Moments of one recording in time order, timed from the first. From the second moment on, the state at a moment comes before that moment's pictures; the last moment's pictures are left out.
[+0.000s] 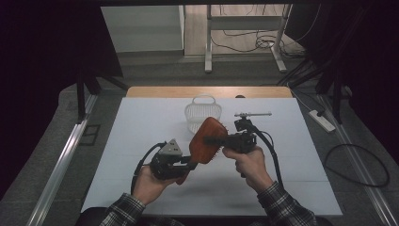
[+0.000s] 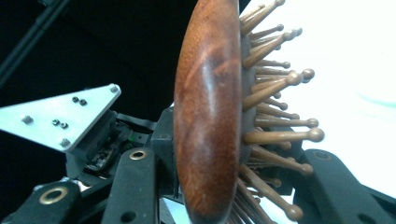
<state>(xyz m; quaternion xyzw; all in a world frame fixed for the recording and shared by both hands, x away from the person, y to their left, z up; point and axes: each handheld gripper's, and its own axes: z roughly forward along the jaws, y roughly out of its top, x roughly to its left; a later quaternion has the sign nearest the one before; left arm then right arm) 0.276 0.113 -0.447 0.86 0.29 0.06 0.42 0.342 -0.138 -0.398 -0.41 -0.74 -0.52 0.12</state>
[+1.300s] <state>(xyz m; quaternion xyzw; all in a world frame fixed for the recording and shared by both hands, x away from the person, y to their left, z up) 0.251 0.174 -0.456 0.85 0.35 0.09 0.39 0.350 -0.155 -0.385 -0.40 -0.73 -0.54 0.07</state>
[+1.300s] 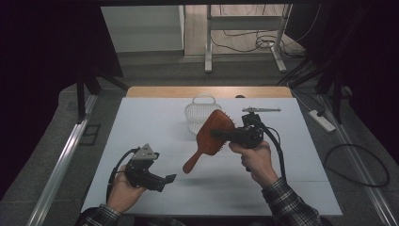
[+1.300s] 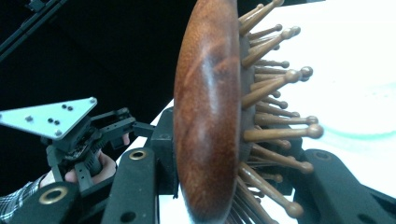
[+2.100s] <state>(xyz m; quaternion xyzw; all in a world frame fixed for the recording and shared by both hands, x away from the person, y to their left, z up) 0.228 0.220 -0.465 0.82 0.39 0.11 0.41 0.369 -0.166 -0.368 -0.42 -0.71 -0.56 0.06</state>
